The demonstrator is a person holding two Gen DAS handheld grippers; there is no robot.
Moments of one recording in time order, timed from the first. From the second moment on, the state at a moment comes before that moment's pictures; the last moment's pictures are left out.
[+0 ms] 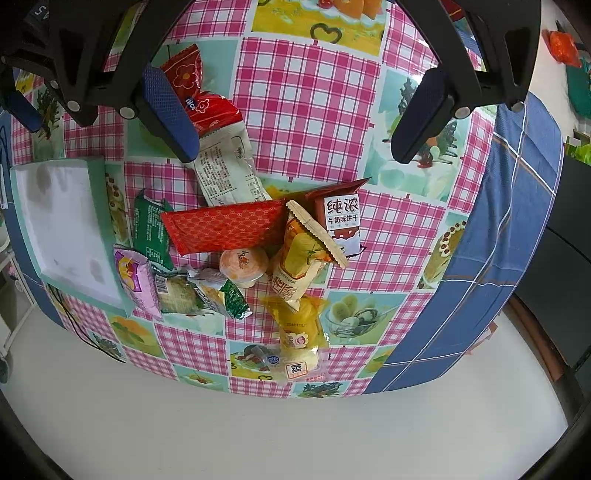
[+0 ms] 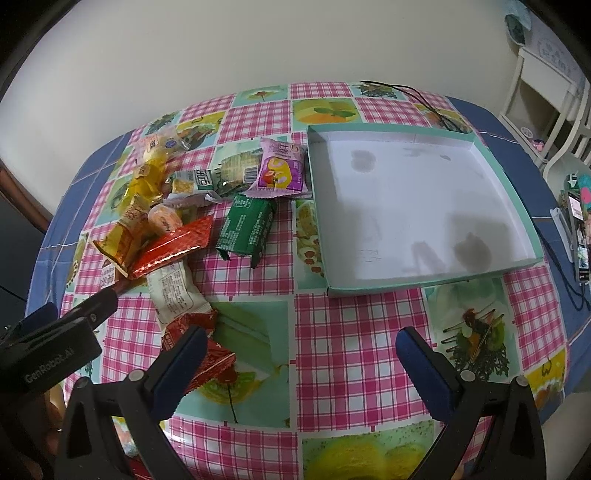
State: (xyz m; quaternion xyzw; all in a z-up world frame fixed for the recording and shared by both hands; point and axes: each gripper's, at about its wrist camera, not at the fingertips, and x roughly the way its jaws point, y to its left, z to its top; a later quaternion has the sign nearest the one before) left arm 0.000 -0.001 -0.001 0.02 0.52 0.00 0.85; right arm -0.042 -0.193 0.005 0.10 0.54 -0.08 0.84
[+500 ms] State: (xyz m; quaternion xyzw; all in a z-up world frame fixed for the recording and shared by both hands) left arm 0.001 -0.001 -0.002 0.03 0.54 0.00 0.84; right arm -0.042 -0.193 0.004 0.11 0.55 -0.07 0.82
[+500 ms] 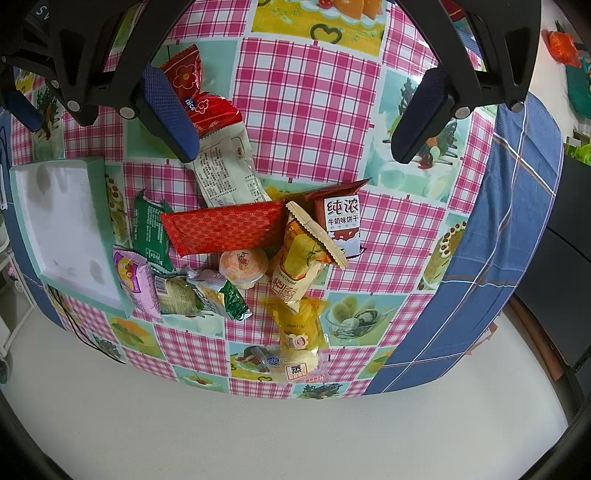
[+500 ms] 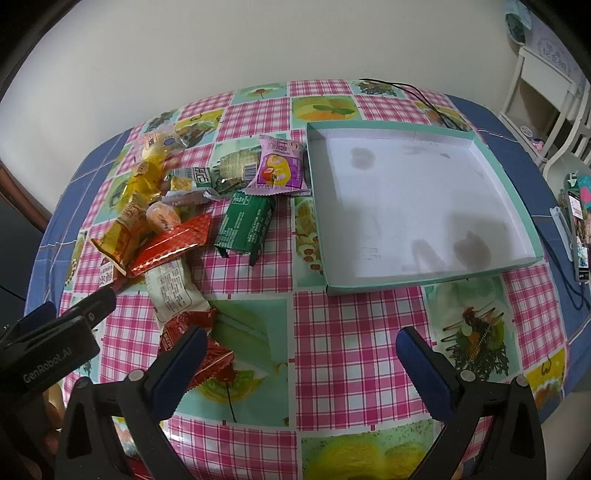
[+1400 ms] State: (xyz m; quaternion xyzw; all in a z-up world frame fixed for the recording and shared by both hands) left arm 0.022 0.074 -0.031 -0.06 0.58 0.05 0.81; right arm -0.017 -0.104 -0.040 0.05 0.62 0.03 0.78
